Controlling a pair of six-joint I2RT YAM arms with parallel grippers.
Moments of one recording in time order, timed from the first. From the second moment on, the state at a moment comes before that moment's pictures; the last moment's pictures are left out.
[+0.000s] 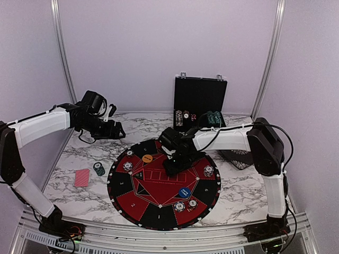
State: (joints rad) left arm -0.42 1.56 1.24 -0.60 0.18 -0.27; right arm 0.92 2.14 1.59 -0.70 0.07 0.36
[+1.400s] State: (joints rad) left arm -0.41 1.56 1.23 -0.60 0.18 -0.27; right arm 0.93 2.09 1.57 -0.76 0.17 0.37
